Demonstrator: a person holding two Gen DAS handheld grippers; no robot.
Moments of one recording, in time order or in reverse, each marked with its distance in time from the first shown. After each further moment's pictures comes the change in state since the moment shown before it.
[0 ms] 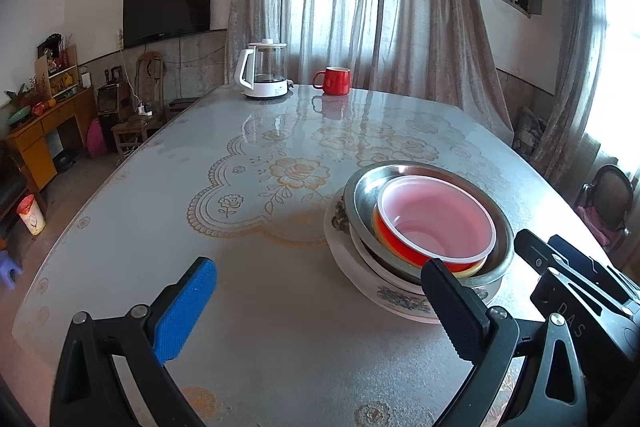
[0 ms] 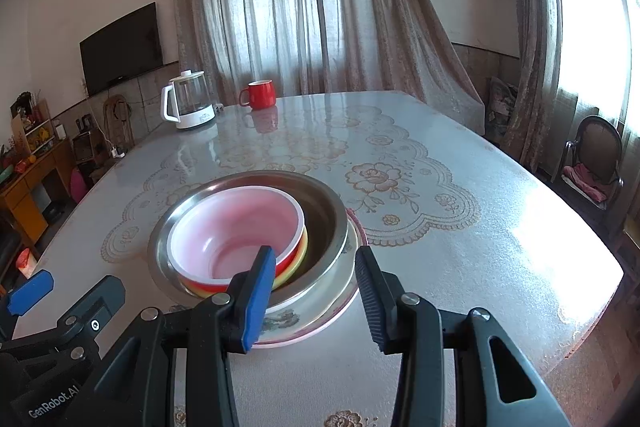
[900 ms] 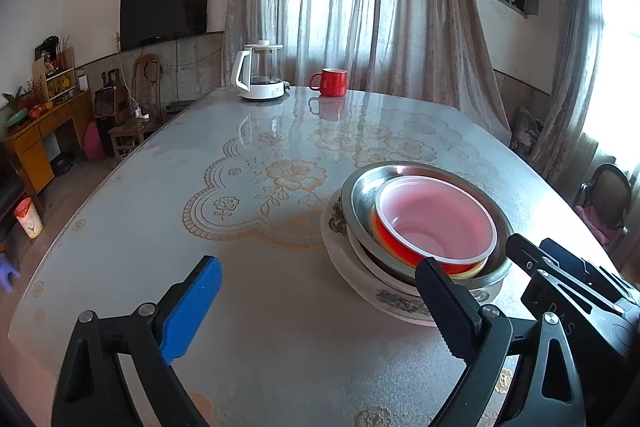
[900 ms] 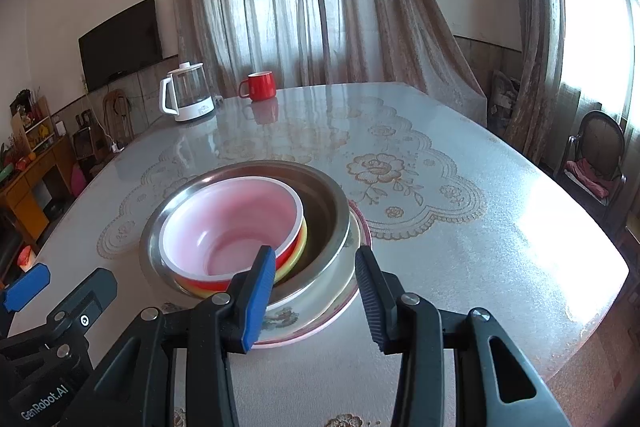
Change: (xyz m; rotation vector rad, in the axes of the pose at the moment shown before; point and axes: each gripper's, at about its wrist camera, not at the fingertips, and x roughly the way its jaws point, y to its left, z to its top) left arm 0.007 0.001 -0.001 0.002 -0.001 -0.014; right arm 0.012 -0.001 -0.003 0.001 0.027 0.006
